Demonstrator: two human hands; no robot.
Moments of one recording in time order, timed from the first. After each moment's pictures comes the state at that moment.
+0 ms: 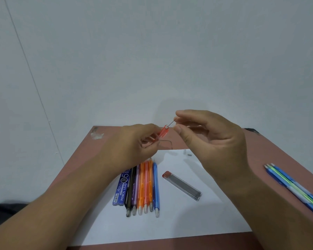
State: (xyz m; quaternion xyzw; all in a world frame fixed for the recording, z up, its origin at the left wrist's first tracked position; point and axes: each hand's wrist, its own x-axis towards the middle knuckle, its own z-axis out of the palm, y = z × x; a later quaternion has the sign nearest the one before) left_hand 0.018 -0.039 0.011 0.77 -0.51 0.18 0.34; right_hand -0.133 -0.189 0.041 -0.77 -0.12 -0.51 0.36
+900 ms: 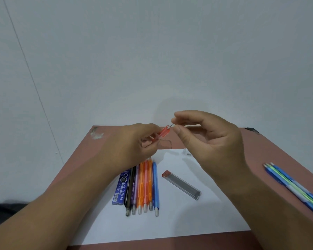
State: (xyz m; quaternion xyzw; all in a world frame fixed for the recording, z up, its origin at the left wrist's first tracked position) left_hand 0.018 -0.041 0.009 0.77 -0.51 0.20 0.33; right_hand -0.132 -0.190 0.038 -0.78 -0.10 -0.49 0.39
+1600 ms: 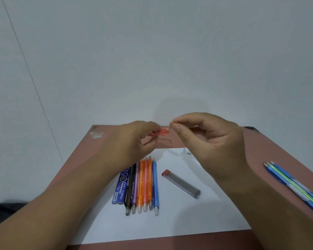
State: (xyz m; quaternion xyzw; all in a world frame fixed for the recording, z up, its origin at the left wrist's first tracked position) left_hand 0.017 -0.041 0.012 0.78 -0.49 0.24 0.30; right_hand -0.130 -0.191 0.036 -0.78 -0.11 -0.50 0.37
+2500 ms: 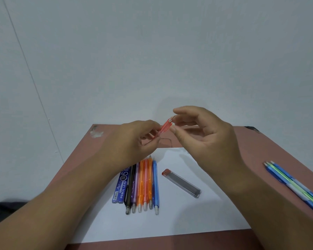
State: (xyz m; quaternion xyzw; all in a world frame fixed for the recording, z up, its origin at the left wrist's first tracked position) left_hand 0.009 -0.038 0.019 0.80 -0.48 0.18 0.31; right_hand -0.131 -0.189 0.041 -0.82 -0.04 -0.43 0.36
